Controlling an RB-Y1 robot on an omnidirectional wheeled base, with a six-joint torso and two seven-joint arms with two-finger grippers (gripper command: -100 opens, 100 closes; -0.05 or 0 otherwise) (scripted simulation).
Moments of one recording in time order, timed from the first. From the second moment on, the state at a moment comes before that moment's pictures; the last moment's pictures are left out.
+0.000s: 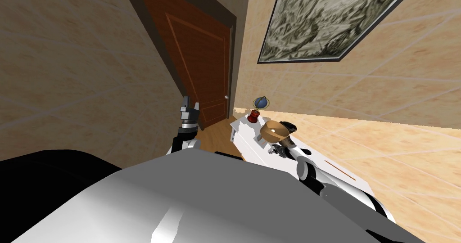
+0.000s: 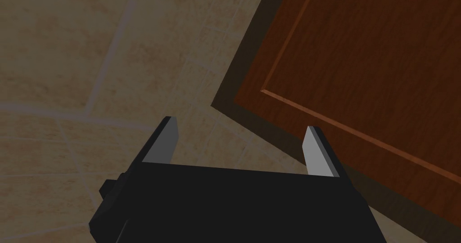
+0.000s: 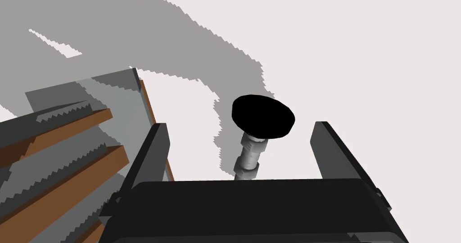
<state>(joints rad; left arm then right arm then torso) 0.52 0.02 -0.02 -2.28 0.12 -0.54 -0.12 -0.42 -0.59 -0.50 -0.36 -0.62 0.71 -1.64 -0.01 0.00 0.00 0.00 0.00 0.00</state>
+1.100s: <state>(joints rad) 0.53 0.02 -0.02 -2.28 0.12 -0.54 -0.12 -0.41 -0.58 -0.49 -0.32 -0.56 0.62 -1.86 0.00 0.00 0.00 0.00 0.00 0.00</state>
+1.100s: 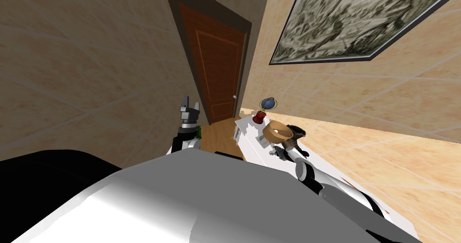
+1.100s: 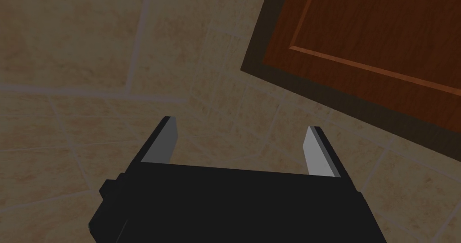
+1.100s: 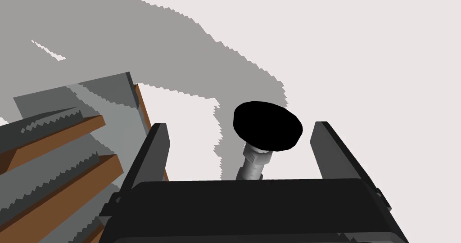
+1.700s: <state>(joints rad) 0.53 0.02 -0.02 -2.28 0.12 -0.54 -0.12 -0.43 -0.58 -0.50 -0.29 -0.56 0.60 -1.84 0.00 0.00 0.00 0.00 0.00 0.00</state>
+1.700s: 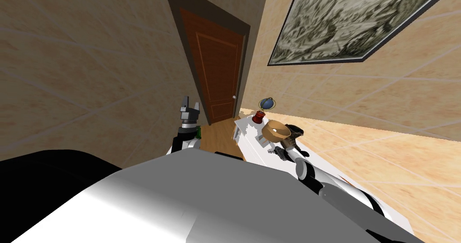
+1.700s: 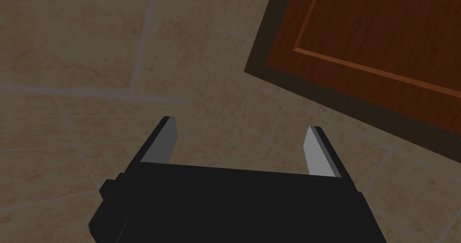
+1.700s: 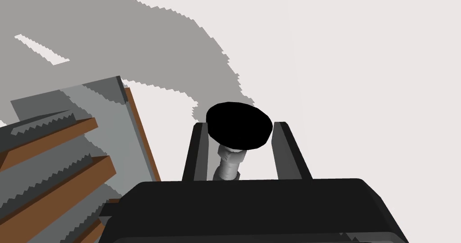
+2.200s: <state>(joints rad) 0.53 0.02 -0.02 -2.28 0.12 -0.54 -0.12 -0.43 -0.59 -0.50 -0.31 -0.58 0.64 -1.78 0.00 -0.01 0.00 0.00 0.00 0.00</state>
